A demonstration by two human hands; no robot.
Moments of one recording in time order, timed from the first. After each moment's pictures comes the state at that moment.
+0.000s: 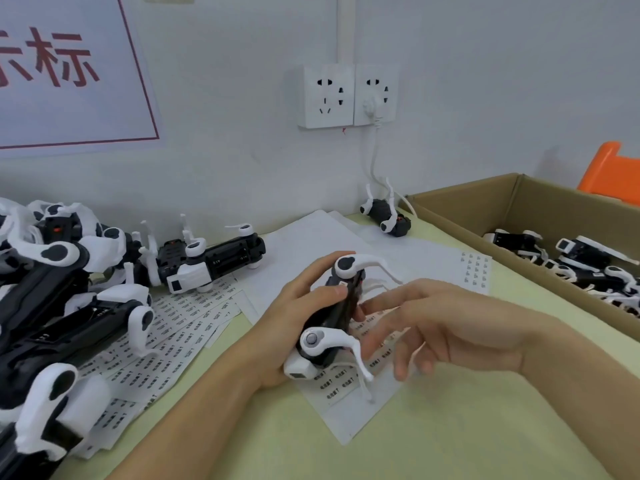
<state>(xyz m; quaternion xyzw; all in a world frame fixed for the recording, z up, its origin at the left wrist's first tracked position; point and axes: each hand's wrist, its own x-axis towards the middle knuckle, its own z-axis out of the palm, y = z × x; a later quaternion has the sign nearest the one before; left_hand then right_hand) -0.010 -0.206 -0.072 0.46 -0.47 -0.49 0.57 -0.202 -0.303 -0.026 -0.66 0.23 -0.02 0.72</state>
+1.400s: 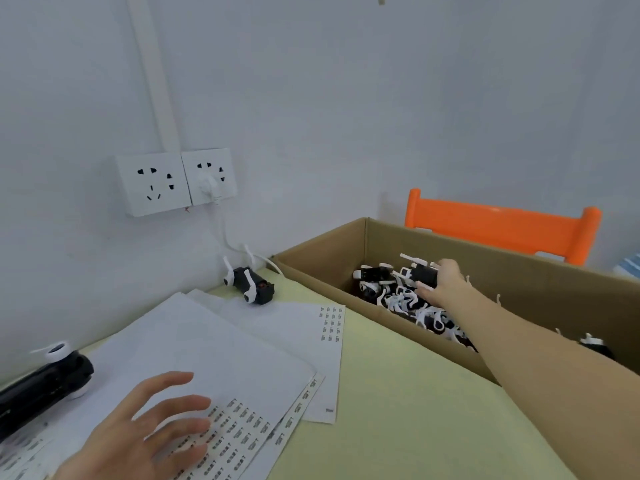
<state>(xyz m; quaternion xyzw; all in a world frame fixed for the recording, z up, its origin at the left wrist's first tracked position) -0.008 -0.219 -0.069 0.49 -0.28 -0.58 0.59 -0.370 -0.540 -0.055 -0.07 0.49 -0.63 0.60</state>
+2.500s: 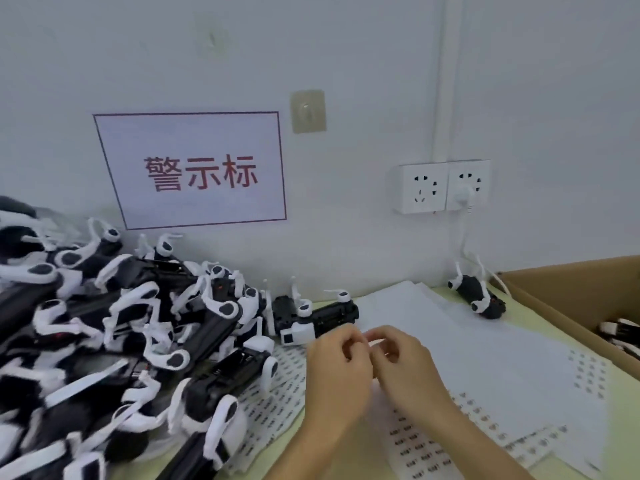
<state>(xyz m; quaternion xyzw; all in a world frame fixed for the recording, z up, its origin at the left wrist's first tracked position) 0.002 -0.174 -0.045 0.71 -0.37 0.00 0.60 -0.072 -0.261 -0.055 -0.80 0.27 -0.30 0.45</state>
